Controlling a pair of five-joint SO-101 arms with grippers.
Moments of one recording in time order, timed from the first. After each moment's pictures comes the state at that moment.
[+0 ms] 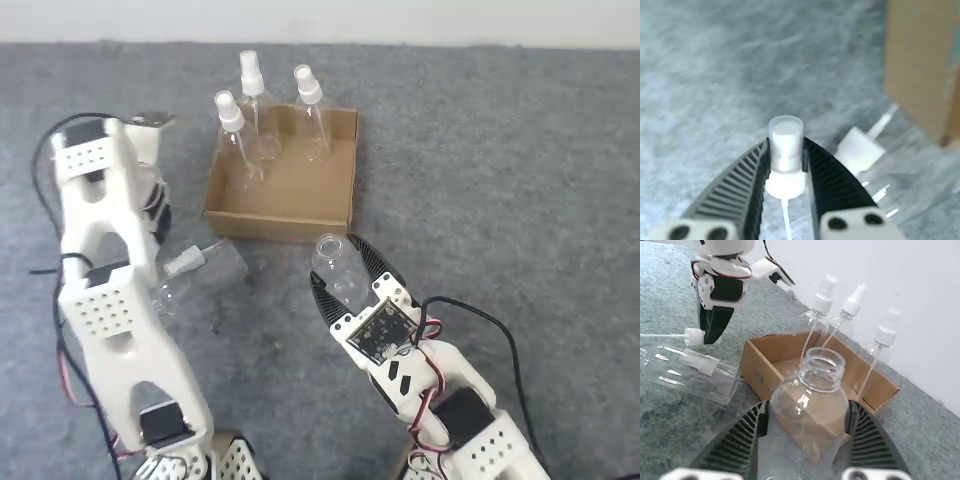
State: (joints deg) left arm -24.8 43.1 -29.7 98.2 -25.2; right arm -39.6 -100.1 95.6 26.4 18.9
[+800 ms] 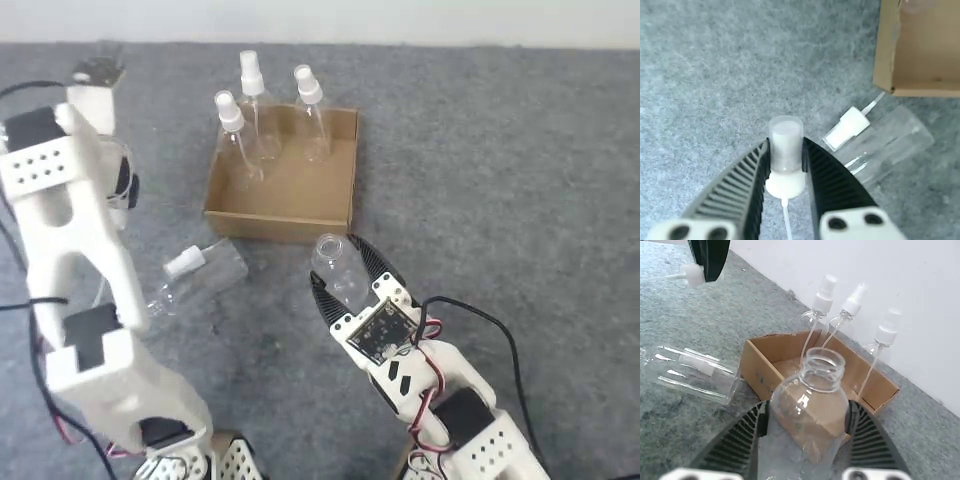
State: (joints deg) left arm -26.0 13.8 -19.5 98.4 -19.2; right arm -39.6 -100.1 95.6 26.4 18.9
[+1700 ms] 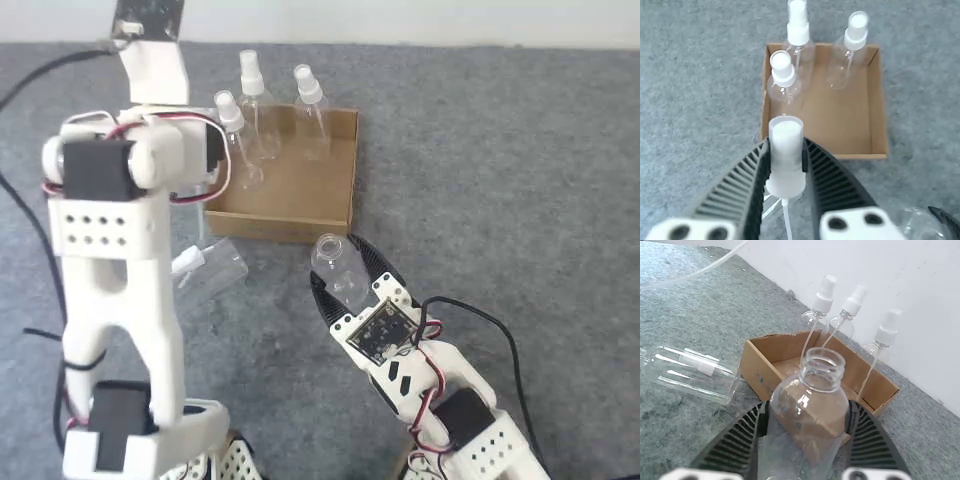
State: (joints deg) left arm -2.0 -10.8 -19.5 95.1 5.6; right arm -39.6 -100.1 95.6 26.4 18.9
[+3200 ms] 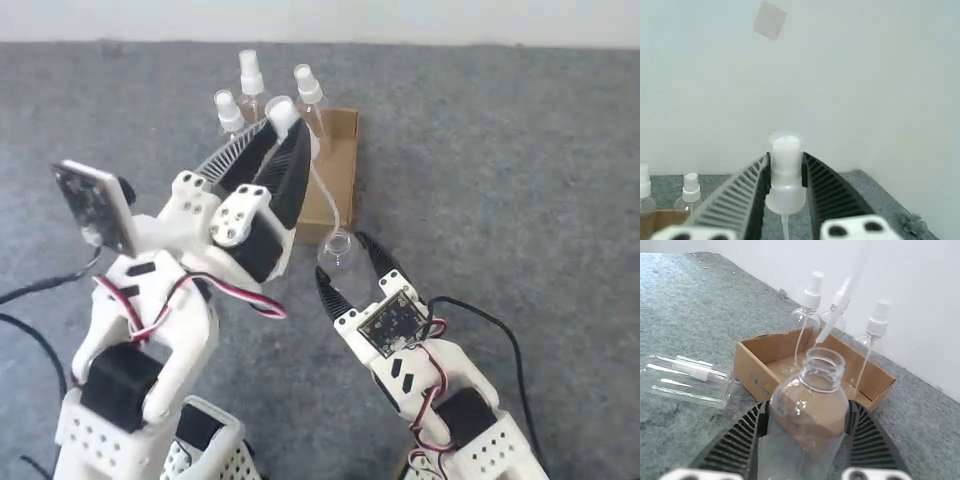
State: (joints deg) left arm 22.2 -63.2 34.2 42.2 25.8; right arm -38.0 -100.1 95.6 26.4 14.9
